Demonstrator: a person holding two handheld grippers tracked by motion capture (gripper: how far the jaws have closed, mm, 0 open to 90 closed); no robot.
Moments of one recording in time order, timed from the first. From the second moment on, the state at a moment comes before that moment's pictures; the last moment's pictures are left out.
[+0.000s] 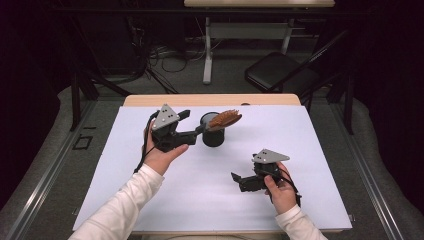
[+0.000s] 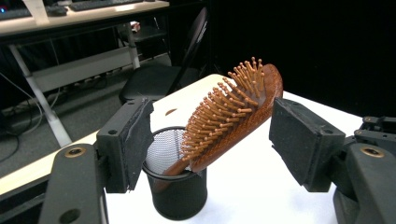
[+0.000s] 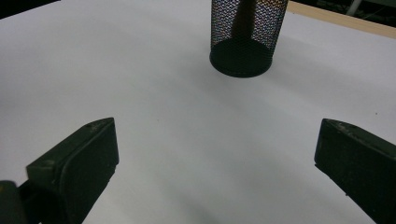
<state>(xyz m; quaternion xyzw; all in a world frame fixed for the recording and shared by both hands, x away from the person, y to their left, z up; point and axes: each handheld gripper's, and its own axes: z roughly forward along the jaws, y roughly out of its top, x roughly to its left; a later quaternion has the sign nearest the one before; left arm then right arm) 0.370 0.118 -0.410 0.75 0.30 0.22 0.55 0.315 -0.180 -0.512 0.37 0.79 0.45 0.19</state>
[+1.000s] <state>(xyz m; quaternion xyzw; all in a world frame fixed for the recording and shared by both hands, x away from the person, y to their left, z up) 0.354 0.162 -0.412 0.75 0.34 0.19 0.53 0.316 -0.187 -0.498 0.38 0.78 0.46 0.19</state>
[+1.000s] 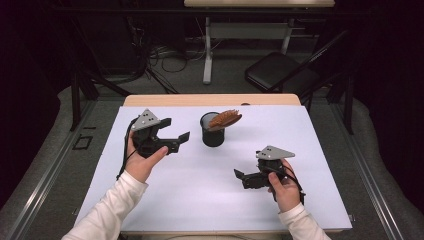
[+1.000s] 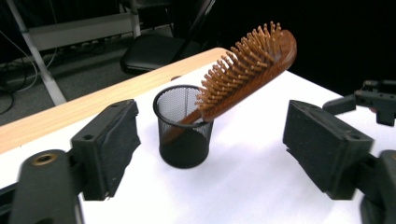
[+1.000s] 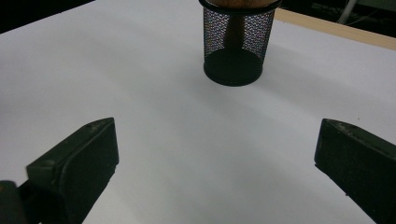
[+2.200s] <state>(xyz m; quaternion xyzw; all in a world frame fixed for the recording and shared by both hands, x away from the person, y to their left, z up) 0.319 0.204 -0.450 0.75 0.34 0.17 0.54 0.299 -0.222 -0.484 0.40 0.77 0.45 0.22</state>
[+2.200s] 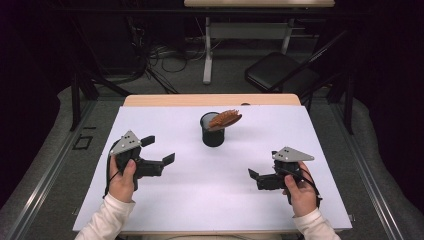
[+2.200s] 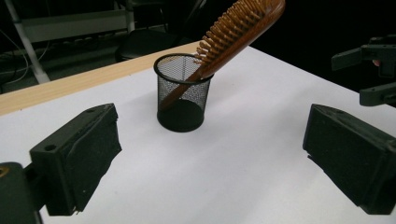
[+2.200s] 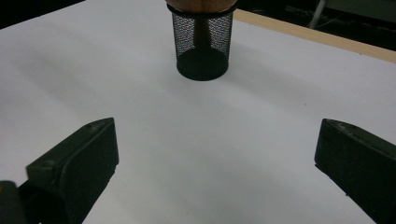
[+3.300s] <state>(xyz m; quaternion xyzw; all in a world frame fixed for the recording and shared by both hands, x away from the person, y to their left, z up) 0.308 0.240 -0.504 0.74 0.35 0.18 0.54 0.294 -0.256 -0.508 0.44 0.74 0.45 0.24</state>
